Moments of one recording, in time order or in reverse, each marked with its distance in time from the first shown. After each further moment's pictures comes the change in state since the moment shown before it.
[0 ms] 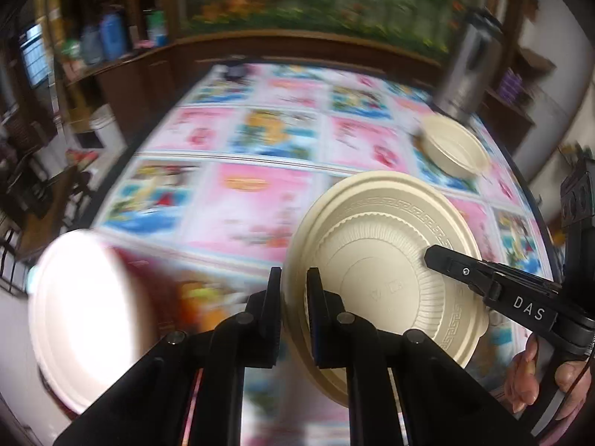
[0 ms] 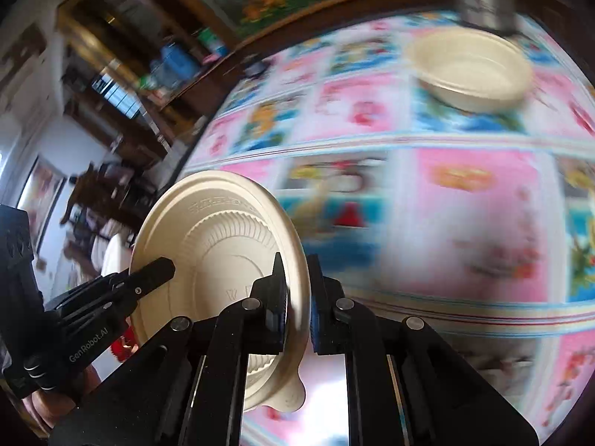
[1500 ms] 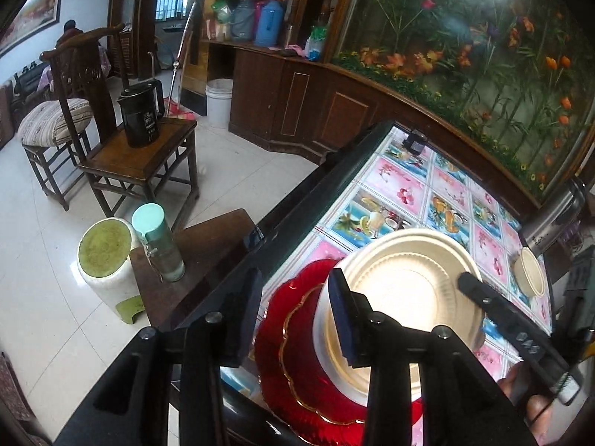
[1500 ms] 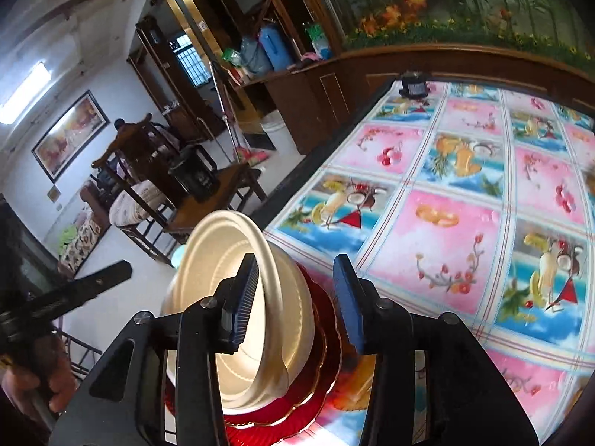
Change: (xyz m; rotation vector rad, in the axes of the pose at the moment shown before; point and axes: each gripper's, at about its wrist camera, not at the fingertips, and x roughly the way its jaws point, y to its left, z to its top) left arm -0.076 0.230 -0.048 -0.432 -0.154 0.130; right arm 0.083 0.216 -0.019 -0.297 -0.082 0.088
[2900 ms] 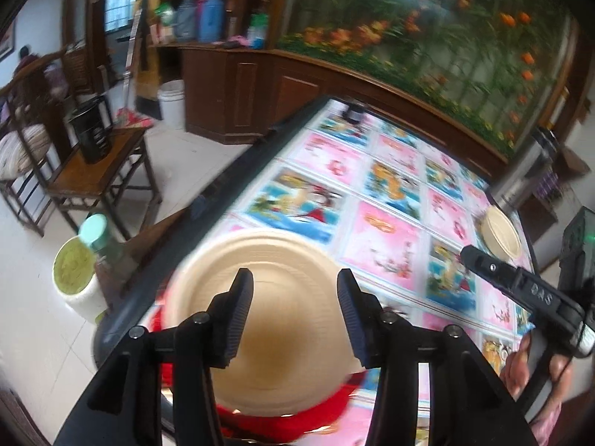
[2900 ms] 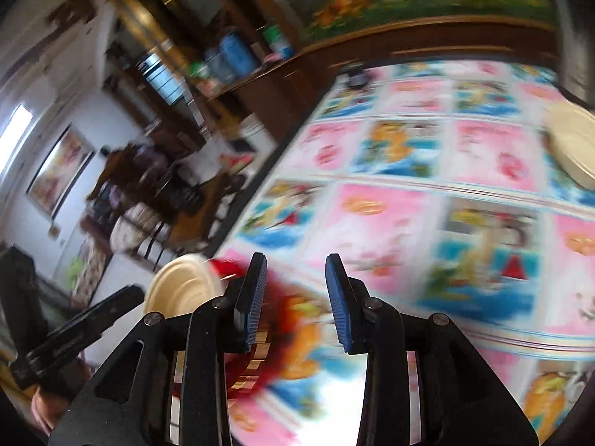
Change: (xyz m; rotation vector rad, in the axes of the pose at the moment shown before) left arm 0.007 -0.099 -0.013 0.162 0.059 -0.104; right arm -0.062 -0.102 0.007 0.206 0.013 -0.018
